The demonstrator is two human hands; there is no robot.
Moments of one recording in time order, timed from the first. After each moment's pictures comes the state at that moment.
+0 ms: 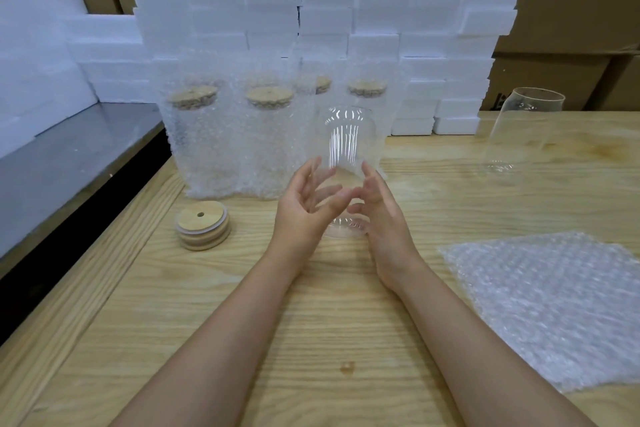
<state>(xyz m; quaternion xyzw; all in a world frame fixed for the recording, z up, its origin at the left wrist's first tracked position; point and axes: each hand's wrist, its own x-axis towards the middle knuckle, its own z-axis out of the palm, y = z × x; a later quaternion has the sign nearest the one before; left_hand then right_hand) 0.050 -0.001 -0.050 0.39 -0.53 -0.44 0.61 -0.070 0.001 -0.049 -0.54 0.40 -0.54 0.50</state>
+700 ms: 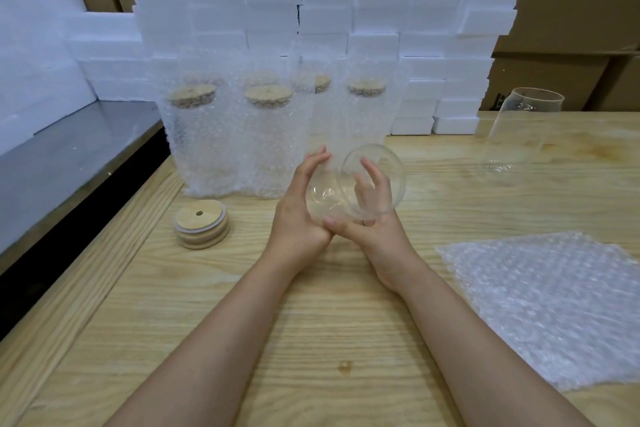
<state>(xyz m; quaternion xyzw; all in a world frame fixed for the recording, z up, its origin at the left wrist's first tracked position) 0.055 -0.001 -0.057 0.41 -0.67 -0.21 0.58 -0.075 0.002 -0.058 -0.60 0.31 -0.54 0.51</state>
